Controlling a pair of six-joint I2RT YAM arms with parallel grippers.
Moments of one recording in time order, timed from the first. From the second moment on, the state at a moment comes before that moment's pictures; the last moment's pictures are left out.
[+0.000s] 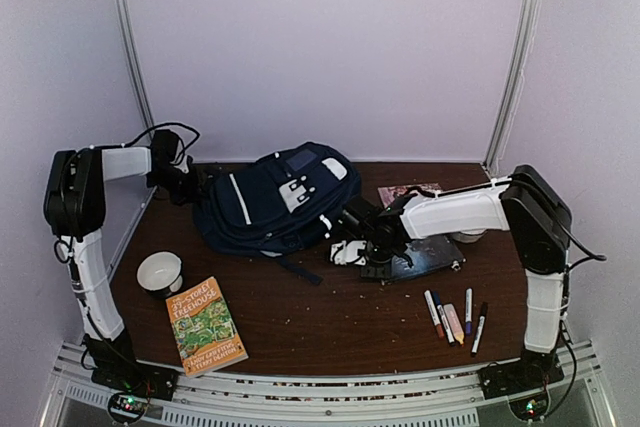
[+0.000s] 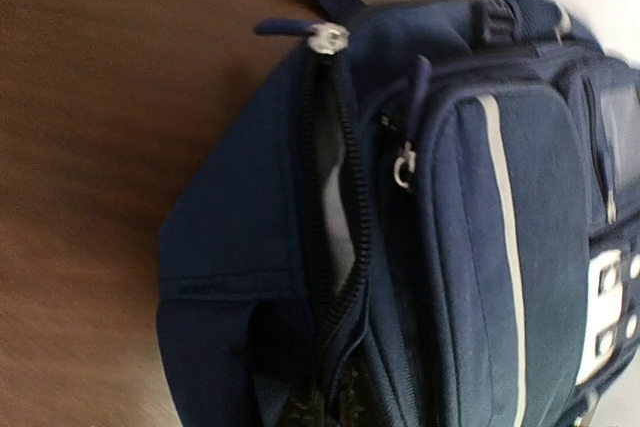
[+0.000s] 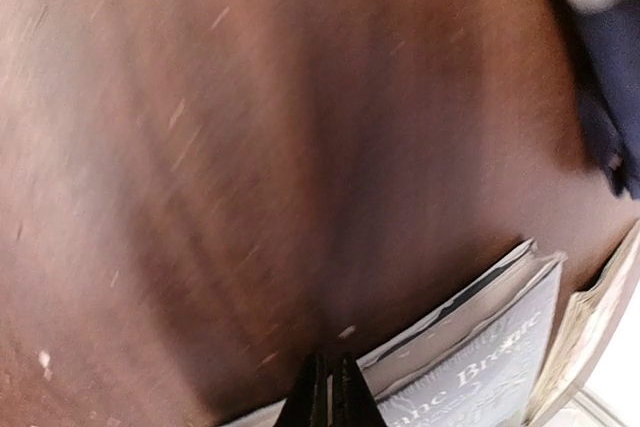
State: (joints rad) left arm -0.04 2.04 1.52 -0.48 0.36 -0.44; right arm 0.86 2.02 1.38 -0.61 0.29 -0.63
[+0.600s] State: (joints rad) left arm -0.56 1.55 0.95 -0.37 0.16 -0.65; right arm 0.85 1.58 1.03 -0.71 0.22 -0.55
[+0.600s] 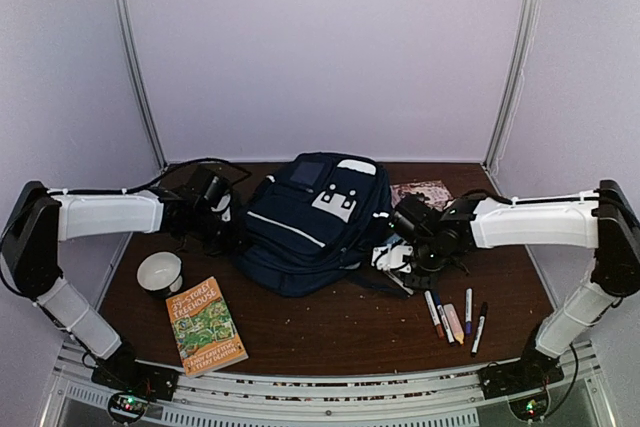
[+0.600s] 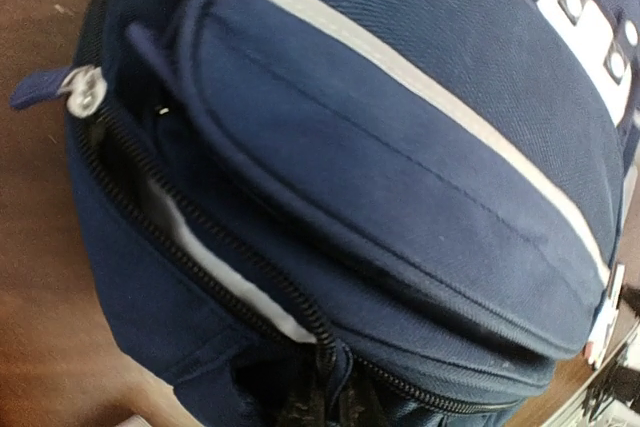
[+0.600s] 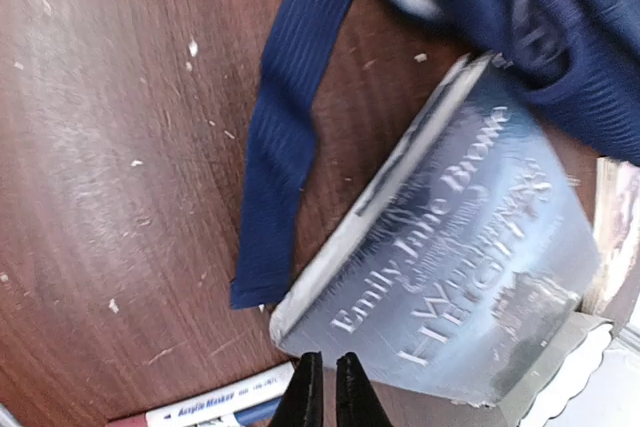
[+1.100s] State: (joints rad) left arm -0.82 1.23 0.91 -0.53 0.04 -0.49; right arm 0.57 1.54 1.20 -0.69 0.04 -0.42
